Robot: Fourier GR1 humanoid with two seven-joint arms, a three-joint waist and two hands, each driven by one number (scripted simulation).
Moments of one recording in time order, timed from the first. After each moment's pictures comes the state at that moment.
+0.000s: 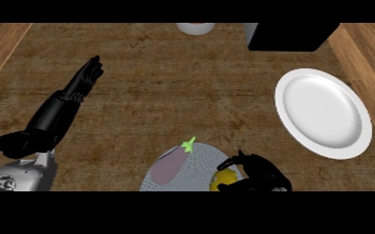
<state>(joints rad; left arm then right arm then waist) -0.15 0.32 -0.06 -1.67 0.04 -0.16 -0.01 -0.01 -0.22 0.51 -1.60 -0.18 0.00 1.01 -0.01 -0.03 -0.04</state>
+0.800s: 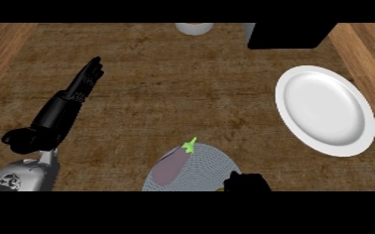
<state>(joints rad) -0.16 0.30 -0.05 -1.64 0.03 -0.14 -0.01 -0.16 -0.48 1.10 -1.79 0.90 -0.08 0.96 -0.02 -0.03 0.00</state>
